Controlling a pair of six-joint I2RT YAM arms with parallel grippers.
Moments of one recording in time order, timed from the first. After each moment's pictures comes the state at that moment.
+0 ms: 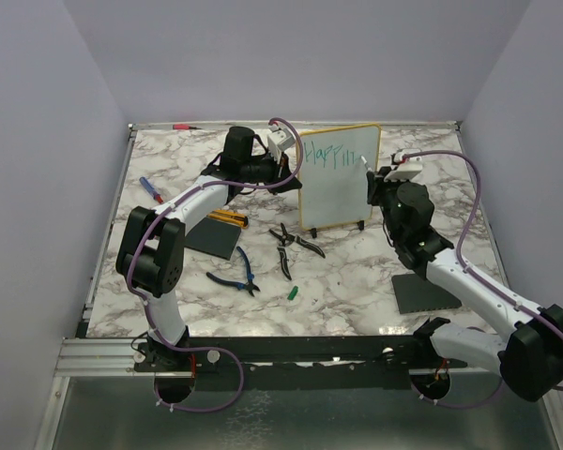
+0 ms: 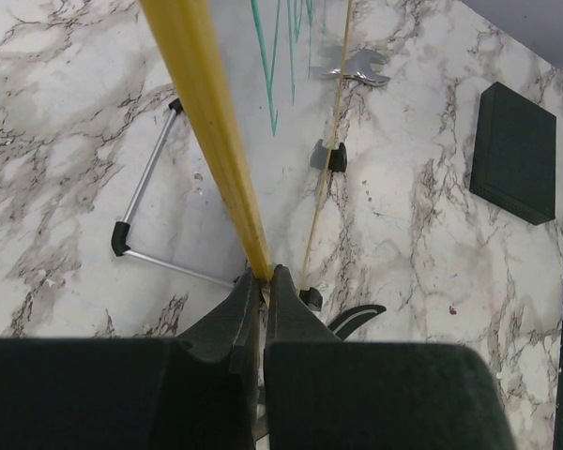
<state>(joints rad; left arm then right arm) -0.40 1.82 1.34 0.01 0.82 0.04 0.50 1.11 0.71 0.34 0.40 0.10</state>
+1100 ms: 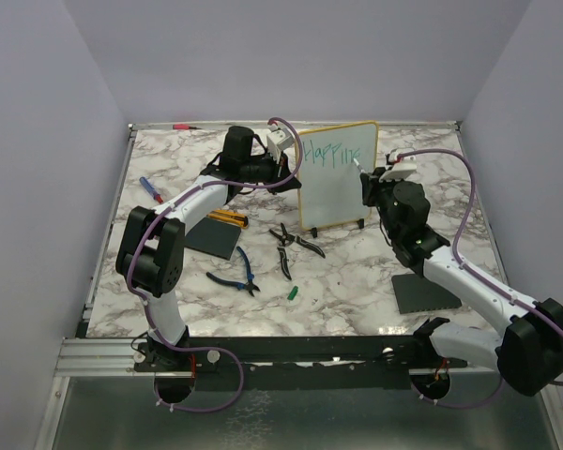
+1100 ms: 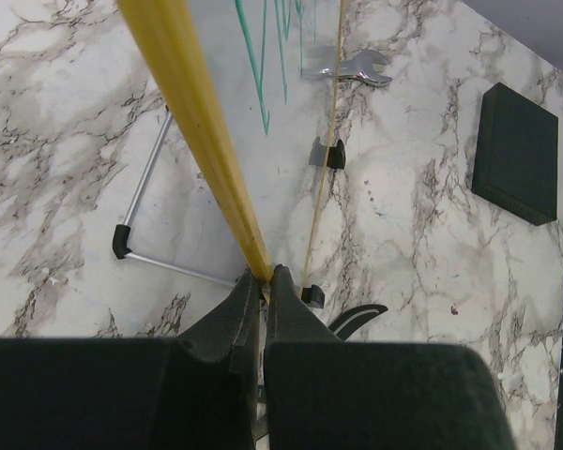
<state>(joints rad) -0.40 1.82 1.34 0.01 0.82 0.04 0.50 1.14 0.72 0.35 0.34 0.11</state>
